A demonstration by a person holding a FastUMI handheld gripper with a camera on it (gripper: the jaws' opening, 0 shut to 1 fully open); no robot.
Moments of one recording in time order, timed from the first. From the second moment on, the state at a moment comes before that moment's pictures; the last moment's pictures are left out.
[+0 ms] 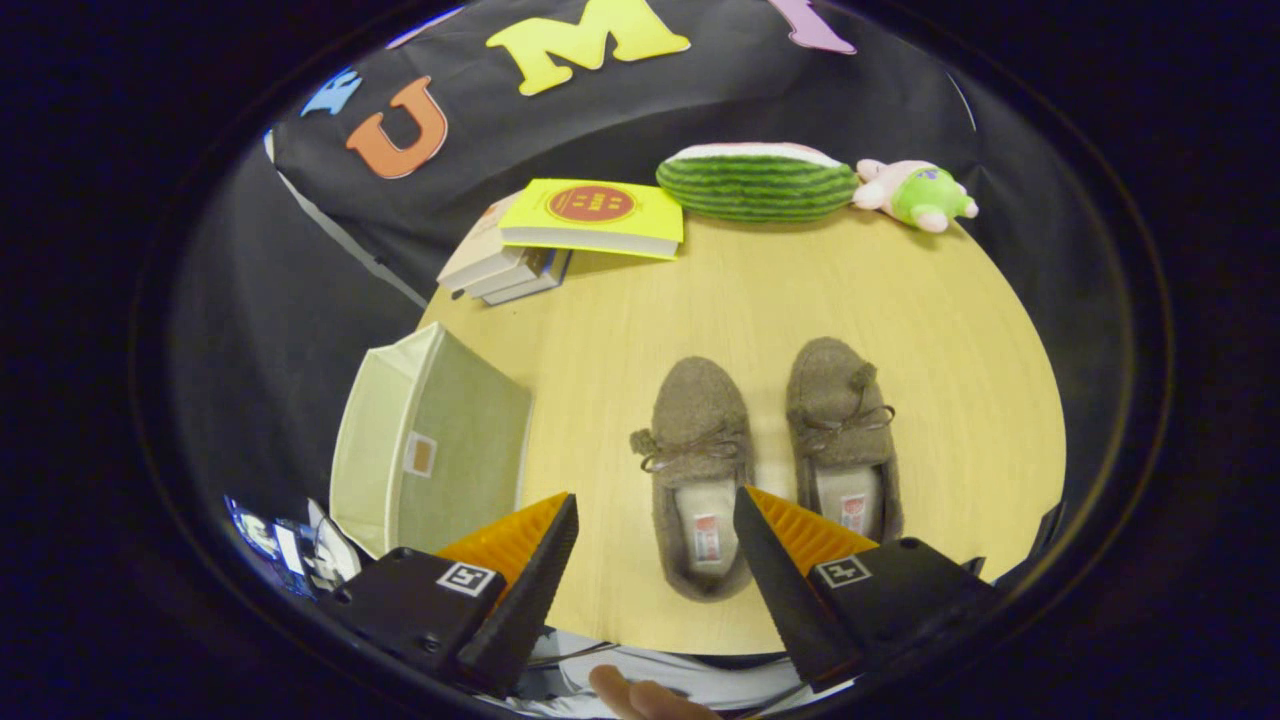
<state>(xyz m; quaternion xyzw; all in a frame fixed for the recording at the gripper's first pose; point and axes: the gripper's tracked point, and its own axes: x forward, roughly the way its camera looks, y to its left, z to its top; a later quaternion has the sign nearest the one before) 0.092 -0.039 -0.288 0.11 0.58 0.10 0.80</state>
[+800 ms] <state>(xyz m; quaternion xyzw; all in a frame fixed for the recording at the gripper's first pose) 0.101 -0.068 -0.377 0.03 0.66 0.05 0.75</state>
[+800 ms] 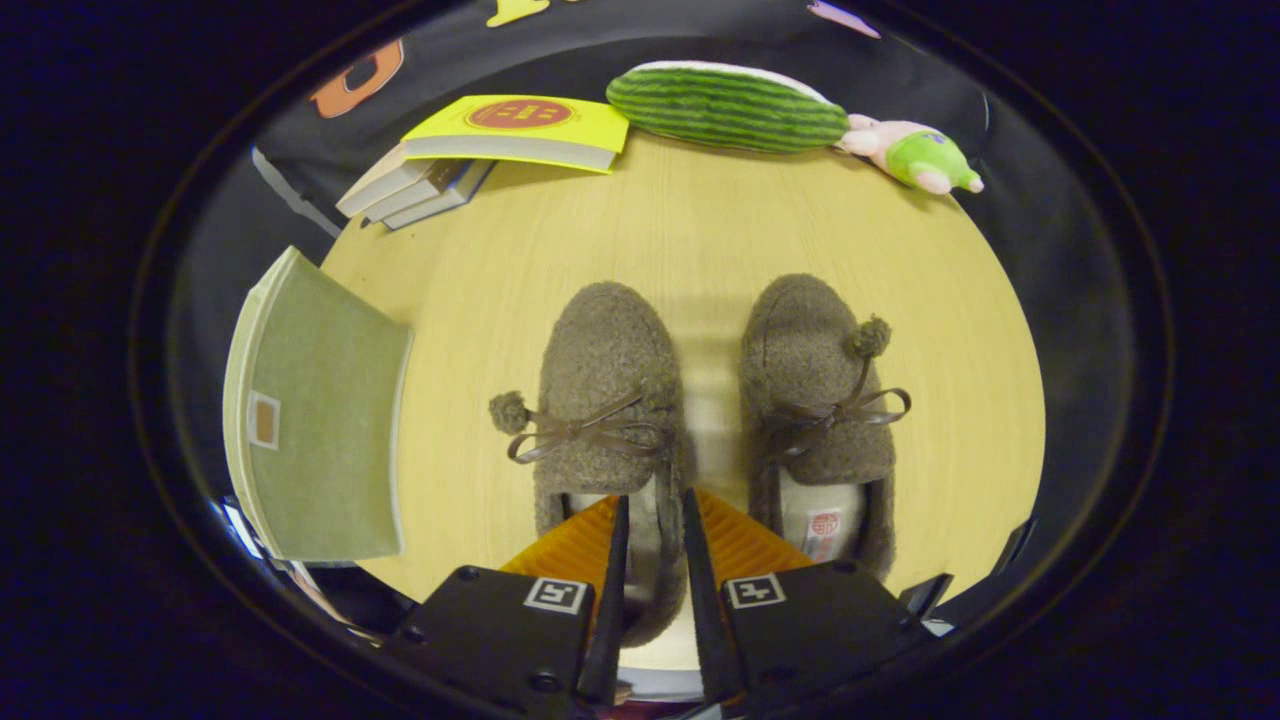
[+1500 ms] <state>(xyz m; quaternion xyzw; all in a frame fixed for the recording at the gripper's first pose) 0.100 -0.049 -0.340 0.10 0.65 0.05 0.75</state>
